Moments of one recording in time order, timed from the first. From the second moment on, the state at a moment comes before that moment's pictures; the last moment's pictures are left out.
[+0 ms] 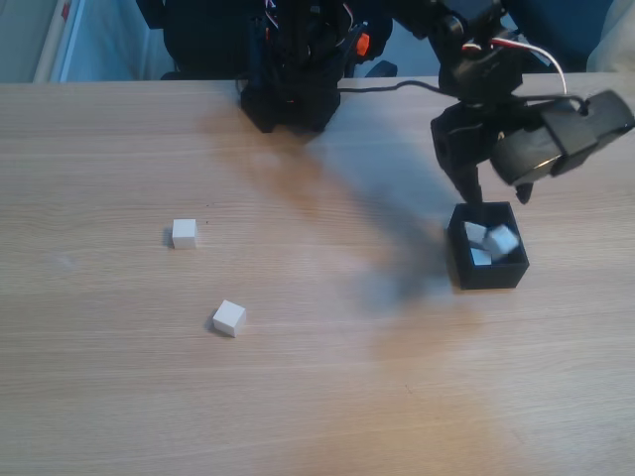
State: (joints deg) arm -40.5 101.9 101.3 51.1 -66.6
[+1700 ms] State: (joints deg) arm 12.7 87.6 104.8 46.1 -81.9
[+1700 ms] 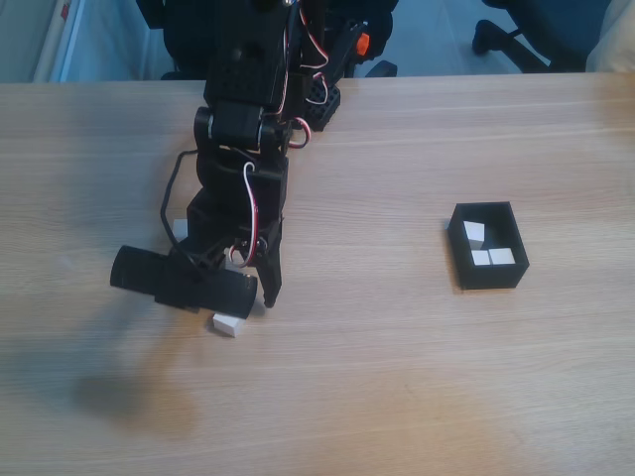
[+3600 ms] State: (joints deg) arm -38.4 127.7 114.0 62.9 -61.0
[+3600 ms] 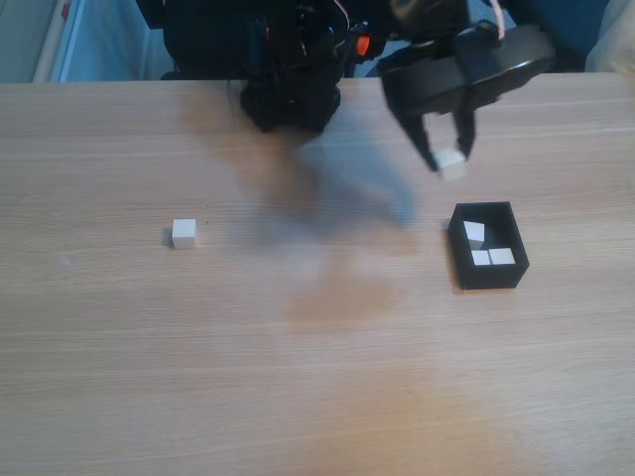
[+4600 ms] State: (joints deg) arm -41.5 109.5 105.5 53.3 -59.2
